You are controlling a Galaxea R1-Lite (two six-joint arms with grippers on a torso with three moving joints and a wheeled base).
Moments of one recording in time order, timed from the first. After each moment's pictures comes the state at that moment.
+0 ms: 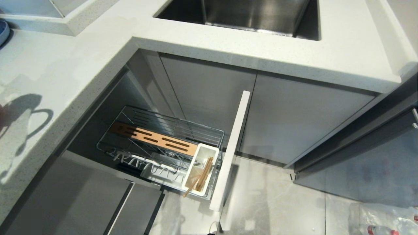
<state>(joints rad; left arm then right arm) 0.27 1.53 -1.89 0.87 0.32 -0.91 0.00 0.00 0.00 0.00 -0.02 0.04</state>
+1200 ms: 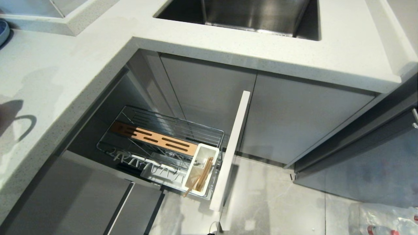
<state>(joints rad) 0.42 1.53 -1.79 0.91 0.17 -1.02 0.00 0.00 0.00 0.00 -0.02 0.04</state>
